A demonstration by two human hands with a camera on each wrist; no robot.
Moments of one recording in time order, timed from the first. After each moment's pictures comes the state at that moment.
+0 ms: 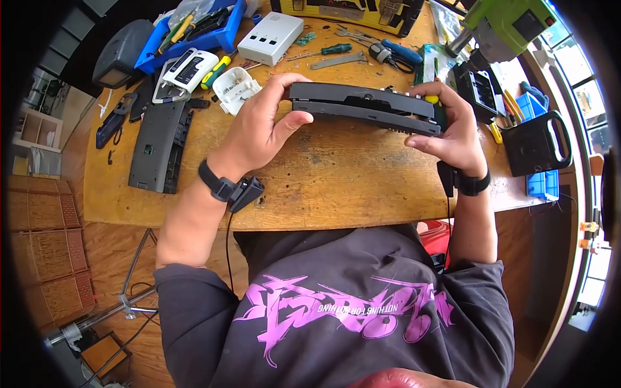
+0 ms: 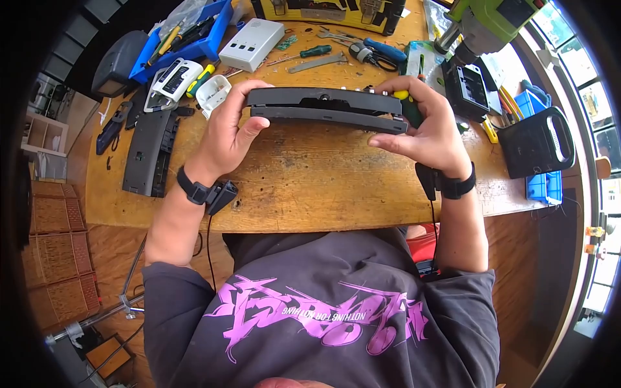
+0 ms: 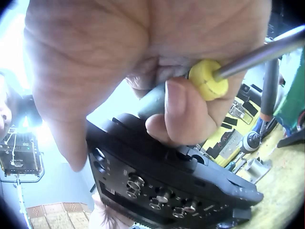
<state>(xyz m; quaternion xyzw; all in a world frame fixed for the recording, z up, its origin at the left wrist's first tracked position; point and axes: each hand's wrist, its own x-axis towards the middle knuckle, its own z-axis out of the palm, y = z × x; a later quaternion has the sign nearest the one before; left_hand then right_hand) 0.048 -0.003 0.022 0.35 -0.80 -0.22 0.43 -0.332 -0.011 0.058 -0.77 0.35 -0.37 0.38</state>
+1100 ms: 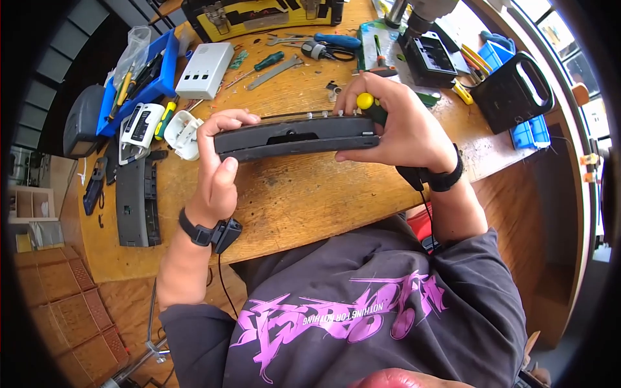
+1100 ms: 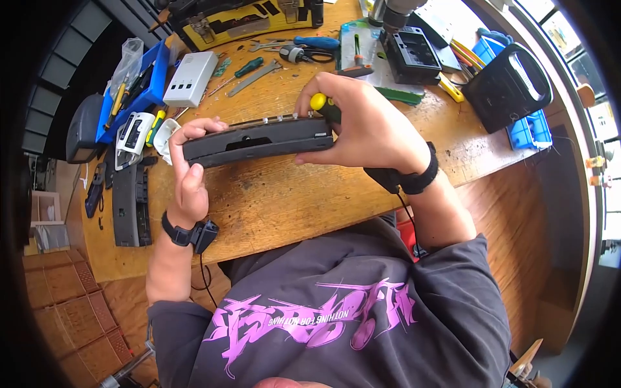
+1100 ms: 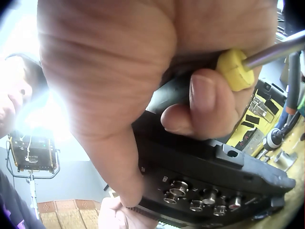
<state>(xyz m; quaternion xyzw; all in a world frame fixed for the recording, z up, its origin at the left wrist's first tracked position) 0.024 -0.004 -0.002 0.22 -0.74 -0.39 0.50 -0.318 0.007 0.071 -0.82 0.39 -0.35 0.25</state>
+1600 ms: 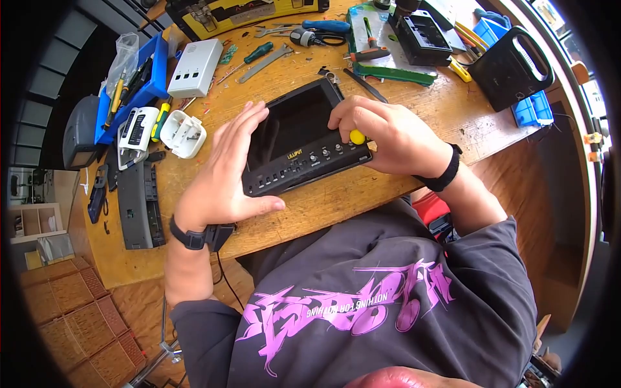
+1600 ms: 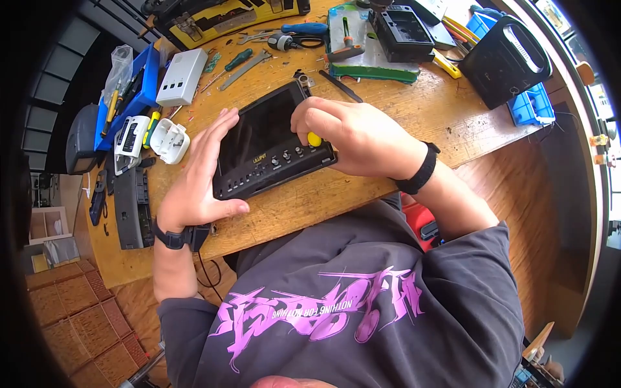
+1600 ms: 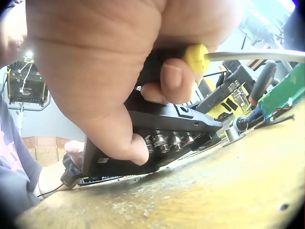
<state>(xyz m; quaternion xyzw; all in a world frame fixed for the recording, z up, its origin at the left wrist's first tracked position) 0.029 0.008 0.044 0.31 -0.91 -0.23 0.15 -0.326 0.037 0.038 -0.88 0.31 -0.30 0.16</state>
